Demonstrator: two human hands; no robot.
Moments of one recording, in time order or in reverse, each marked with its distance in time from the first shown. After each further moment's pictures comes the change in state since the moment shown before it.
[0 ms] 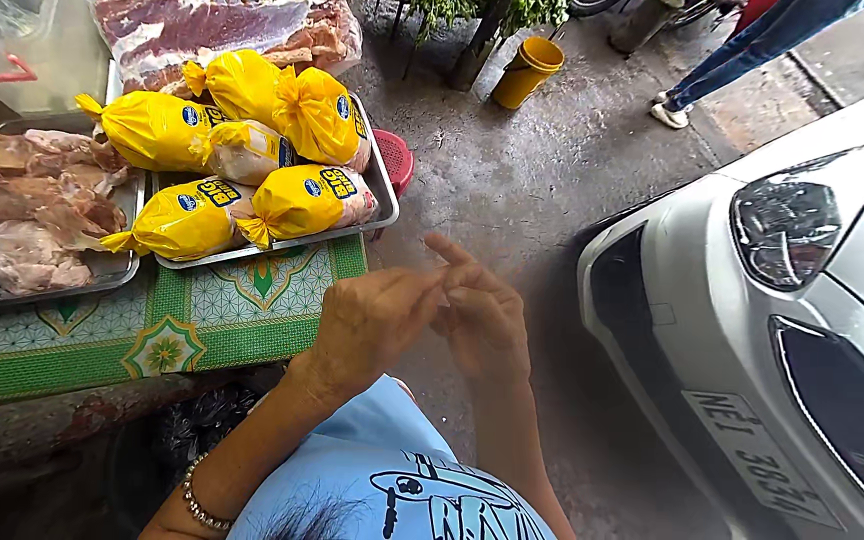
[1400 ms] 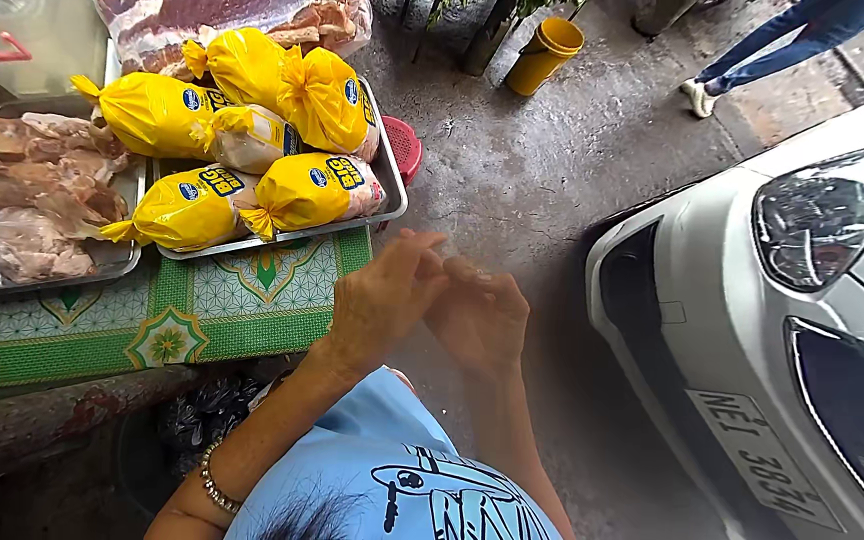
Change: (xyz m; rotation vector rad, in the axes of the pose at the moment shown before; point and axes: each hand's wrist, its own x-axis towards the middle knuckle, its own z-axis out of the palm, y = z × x) left_hand -0.003 -0.019 0.025 0.006 0.041 -0.092; right_hand 0.010 0.018 -0.009 0.574 -0.021 0.292
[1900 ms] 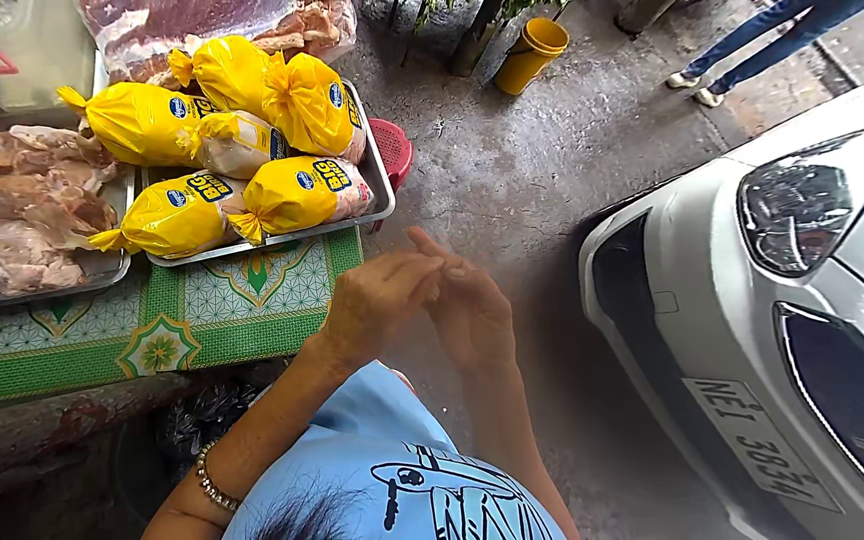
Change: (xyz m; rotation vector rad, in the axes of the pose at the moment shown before) left_hand 0.003 -0.005 0.011 -0.025 0.015 0.188; right_hand -0.006 -0.006 -0.003 -0.457 0.148 -0.127
